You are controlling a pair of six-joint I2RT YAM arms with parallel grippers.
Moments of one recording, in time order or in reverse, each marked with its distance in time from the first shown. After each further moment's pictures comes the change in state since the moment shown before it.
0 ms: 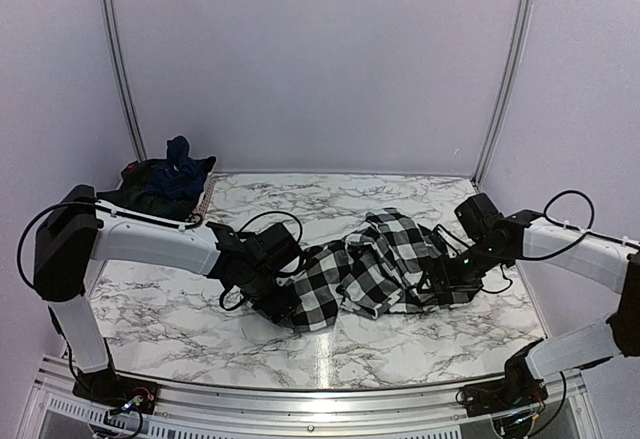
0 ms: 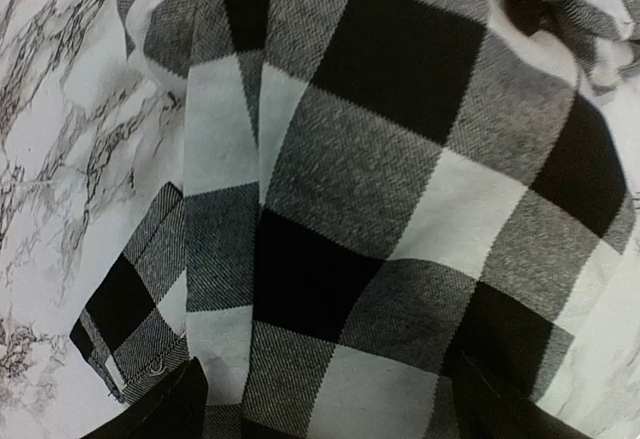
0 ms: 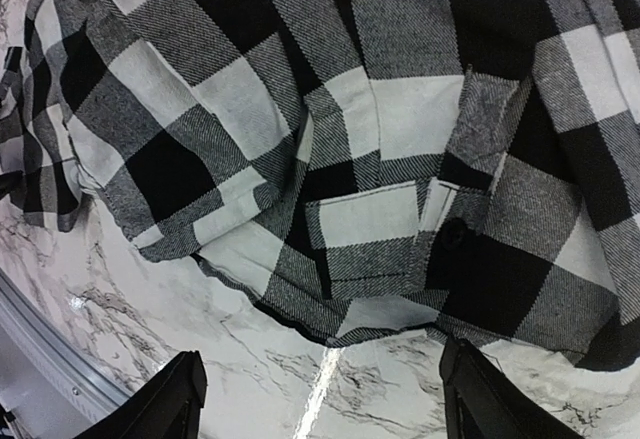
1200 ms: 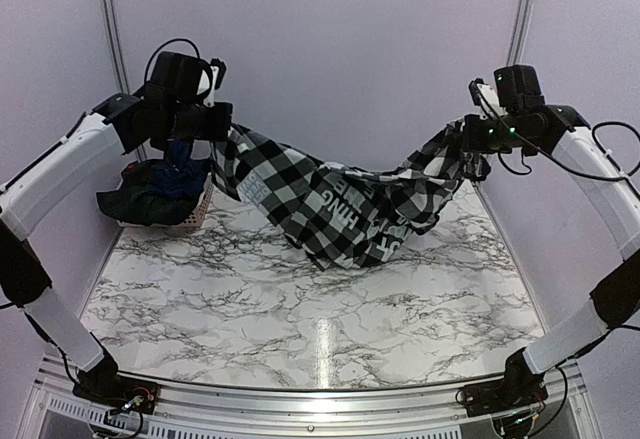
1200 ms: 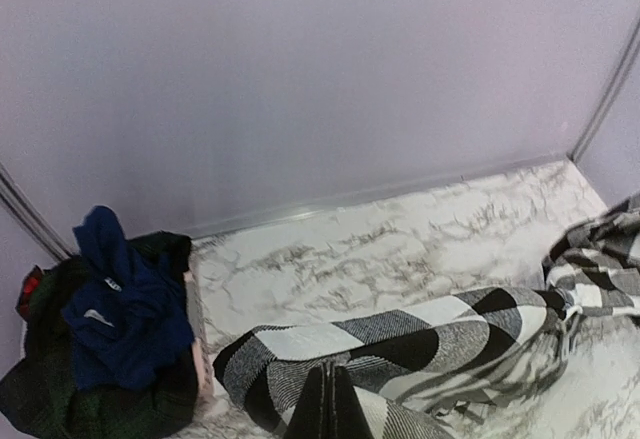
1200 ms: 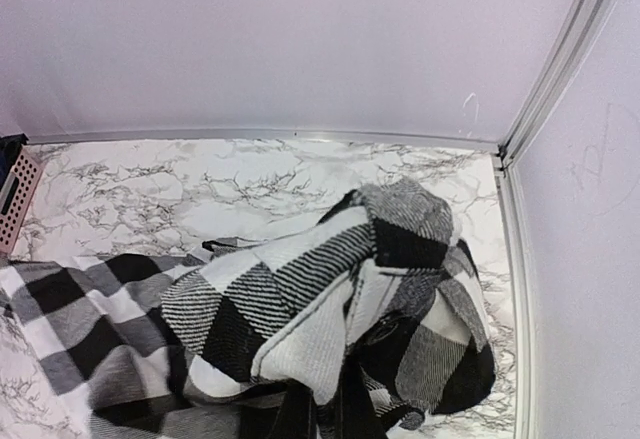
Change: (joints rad) left arm 0.387 -0.214 0.569 -0.122 -0.163 -0.016; right arm -0.112 0.194 0.828 -0.058 0.386 -0.082
